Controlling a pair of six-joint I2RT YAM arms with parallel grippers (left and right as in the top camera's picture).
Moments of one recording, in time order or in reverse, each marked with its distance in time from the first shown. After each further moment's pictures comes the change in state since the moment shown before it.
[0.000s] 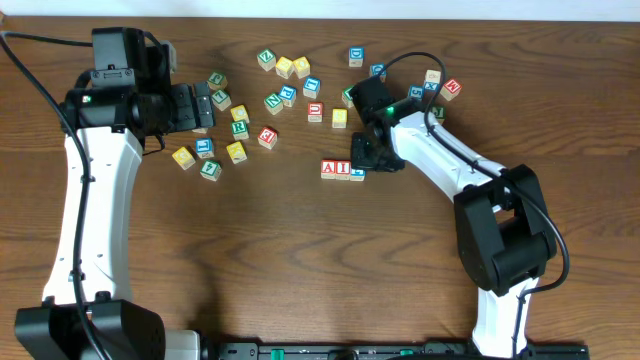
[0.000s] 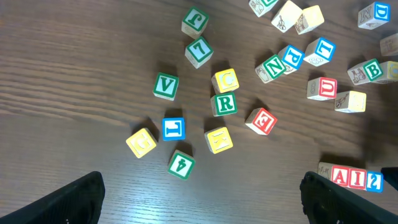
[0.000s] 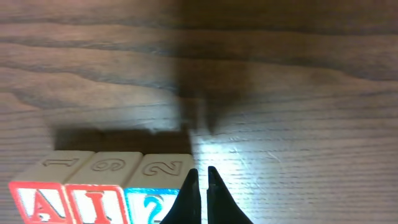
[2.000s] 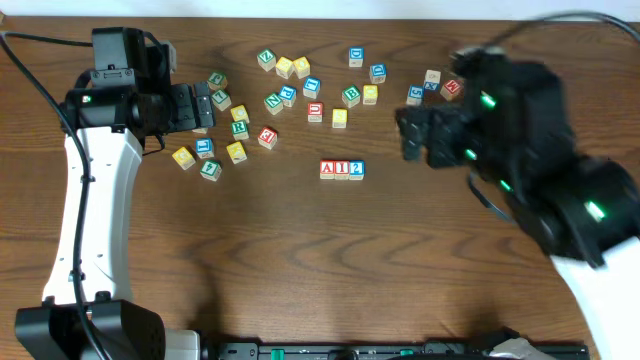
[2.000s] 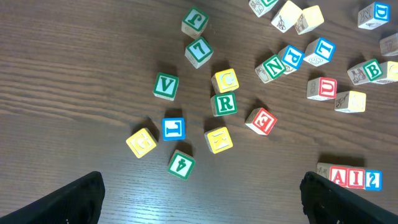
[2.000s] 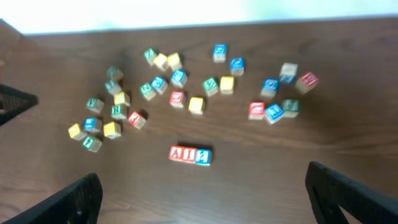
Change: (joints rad) left arm 0.000 0.000 0.000 0.000 0.000 0.000; right arm -0.019 -0.824 0.143 -0.253 0.078 -0.199
